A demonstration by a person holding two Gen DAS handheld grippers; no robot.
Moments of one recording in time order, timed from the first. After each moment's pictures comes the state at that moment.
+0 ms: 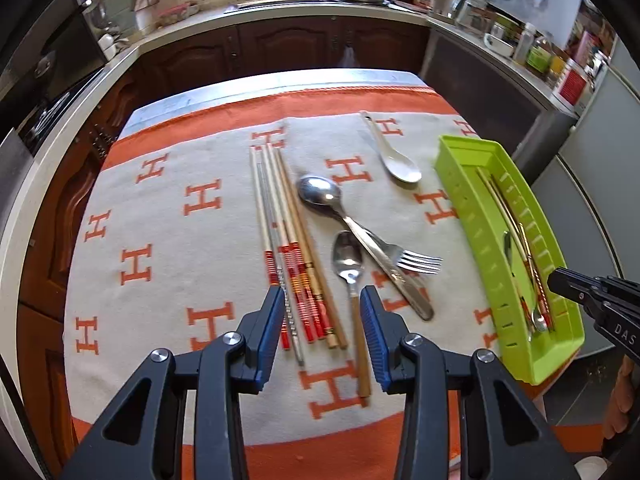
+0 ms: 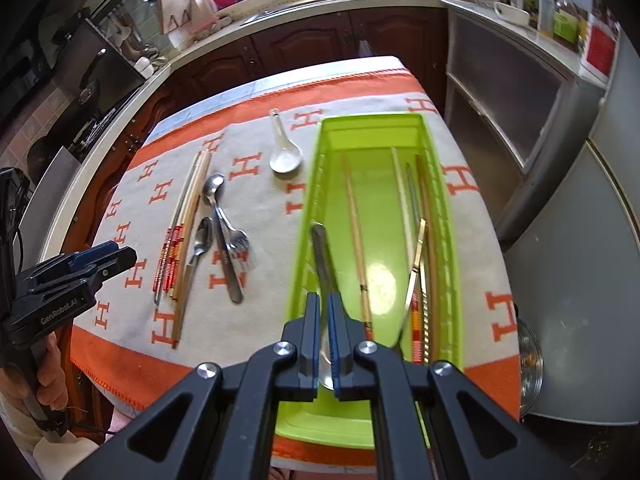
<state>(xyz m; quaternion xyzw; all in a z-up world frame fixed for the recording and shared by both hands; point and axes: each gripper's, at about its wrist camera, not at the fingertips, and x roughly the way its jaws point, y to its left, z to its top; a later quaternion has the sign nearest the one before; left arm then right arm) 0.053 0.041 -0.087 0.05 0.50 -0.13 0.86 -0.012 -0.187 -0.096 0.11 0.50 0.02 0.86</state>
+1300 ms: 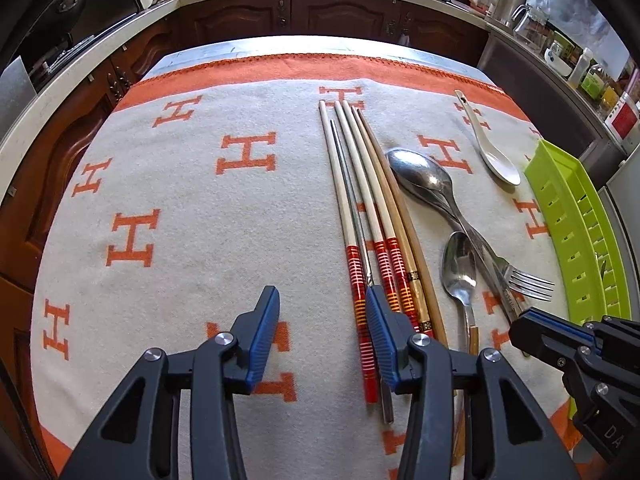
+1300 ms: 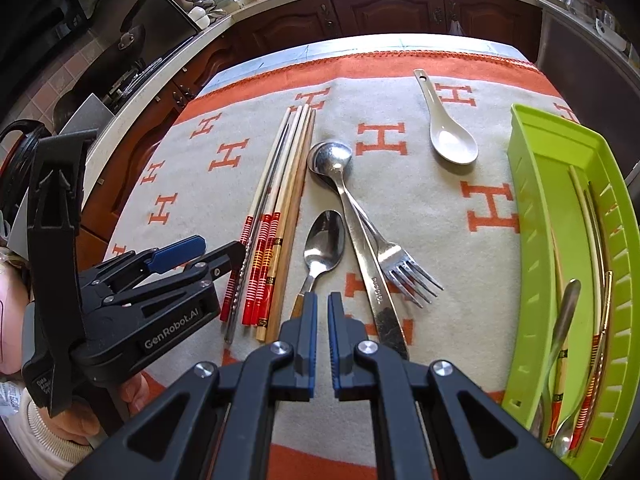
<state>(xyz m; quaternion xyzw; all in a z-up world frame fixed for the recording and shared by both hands) 0.103 0.084 -0.165 0.01 0.52 -0.07 0.85 0.058 -0.066 -0.144 0.09 0.53 0.12 0.83</state>
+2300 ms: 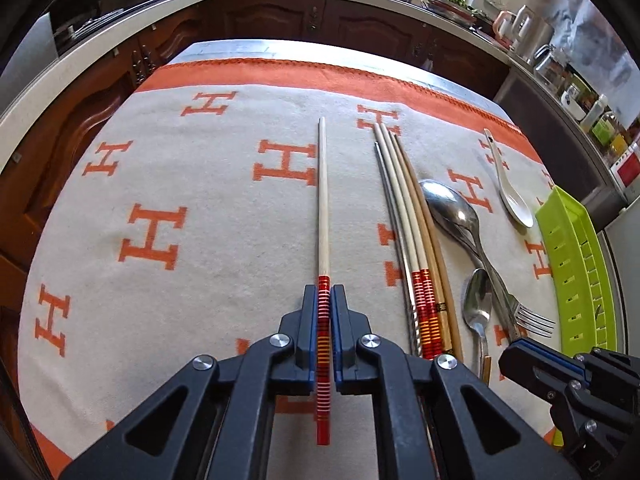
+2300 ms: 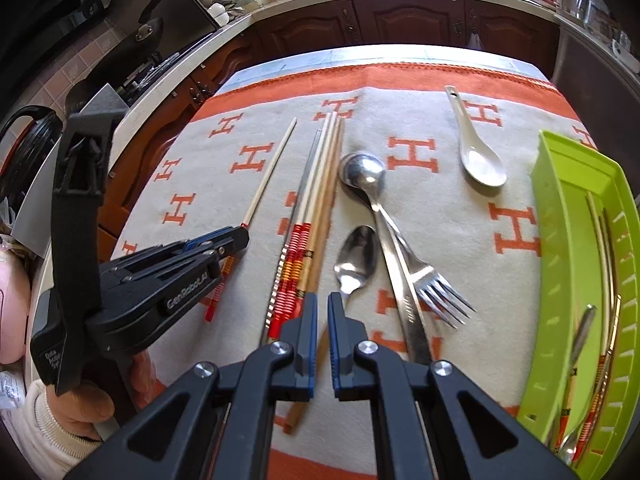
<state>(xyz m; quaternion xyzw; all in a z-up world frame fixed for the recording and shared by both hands) 0.109 0.119 -0.164 -0.06 0.50 -0.05 0.86 0.066 -0.043 -0.136 0.07 0.52 0.14 0.84</state>
